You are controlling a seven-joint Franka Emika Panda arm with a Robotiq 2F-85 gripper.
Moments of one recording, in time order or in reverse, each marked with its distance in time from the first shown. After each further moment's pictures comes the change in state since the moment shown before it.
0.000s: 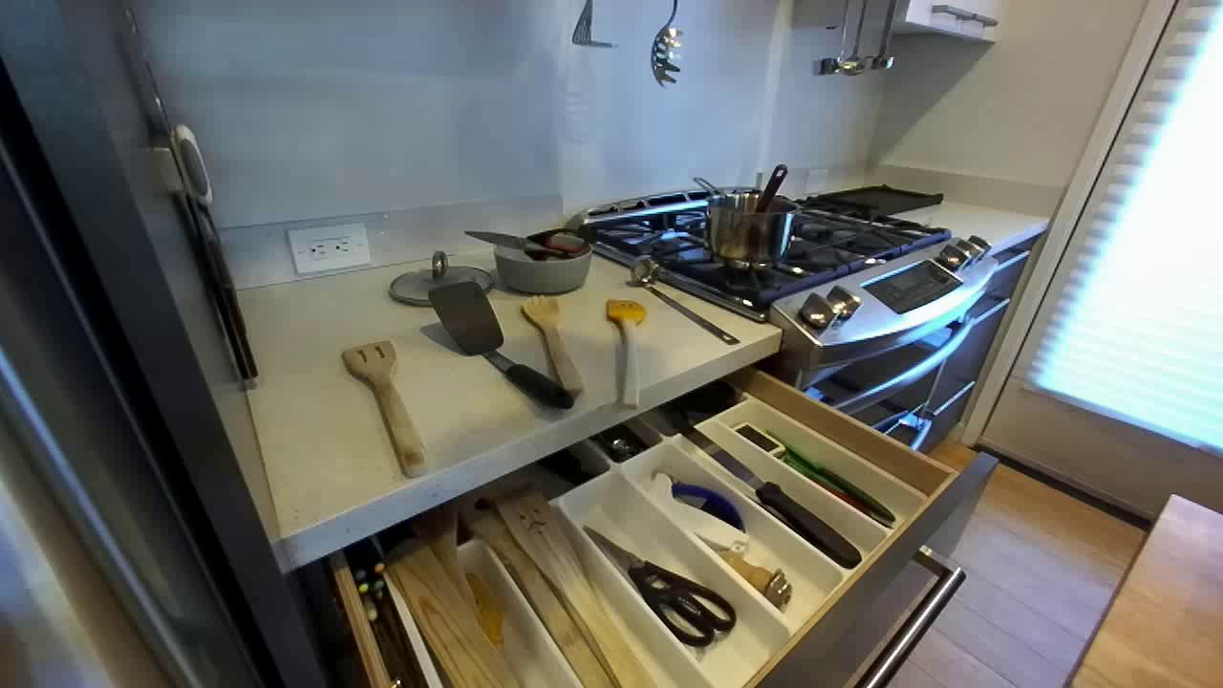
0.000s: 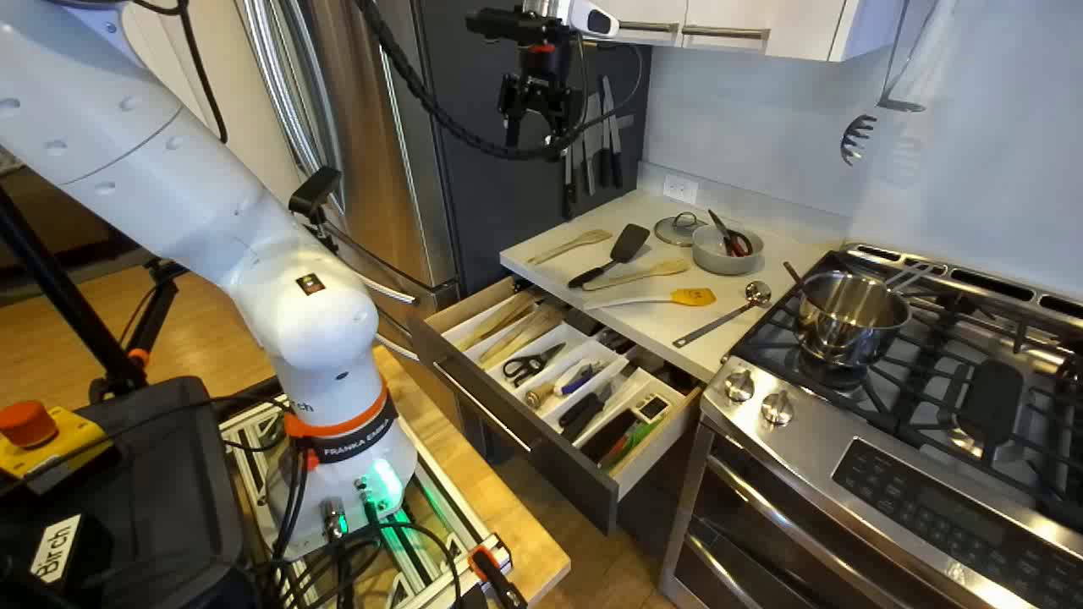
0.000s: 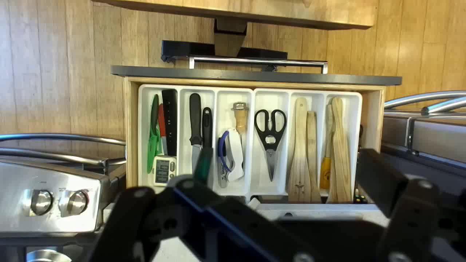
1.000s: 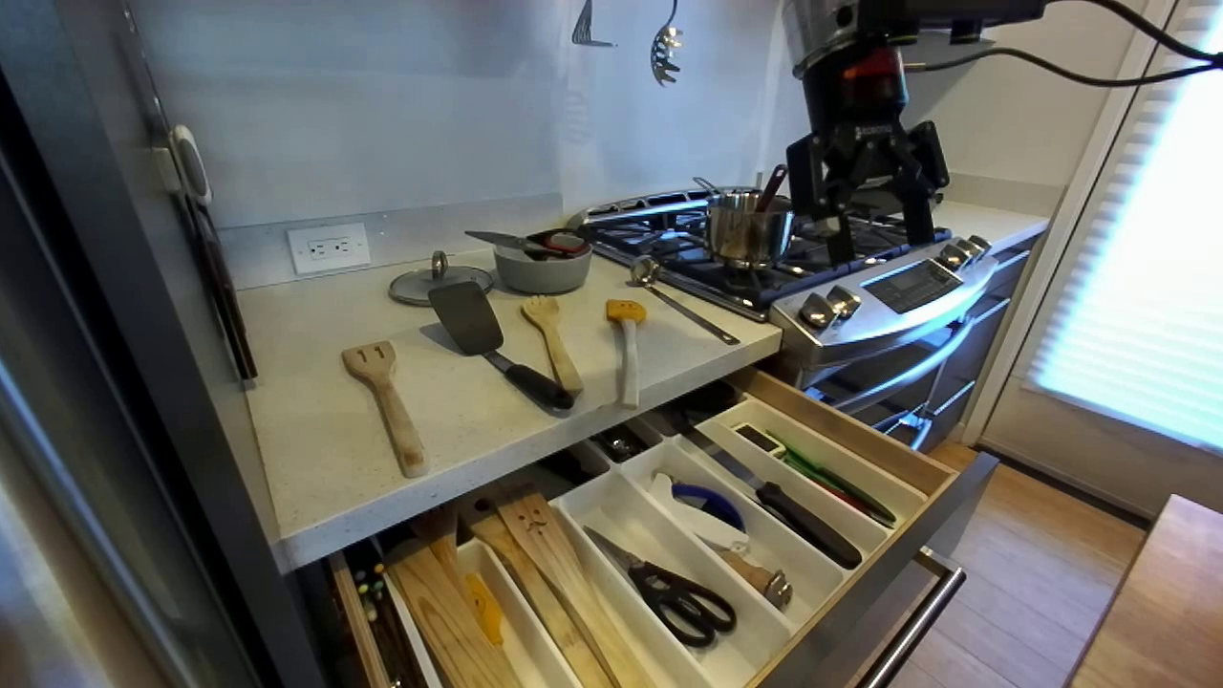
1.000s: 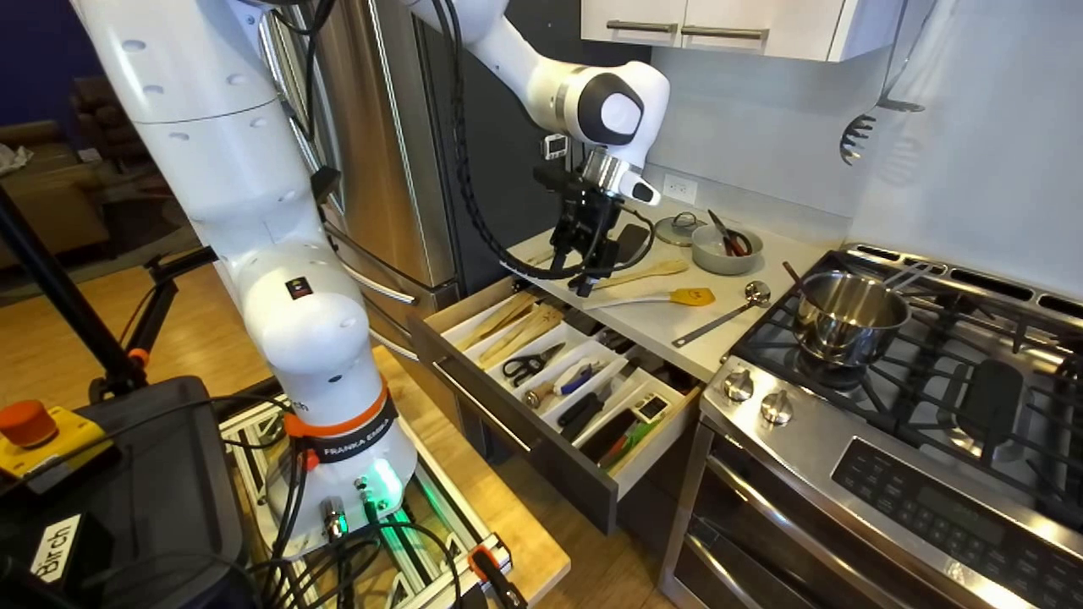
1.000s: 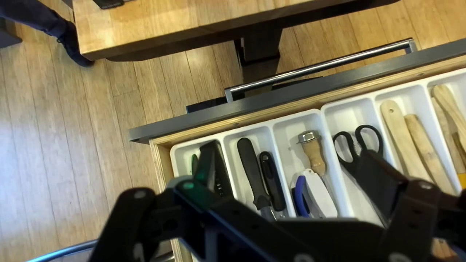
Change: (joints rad) arm -0.113 0.358 -0.036 -0.175 -0.070 0.308 0.171
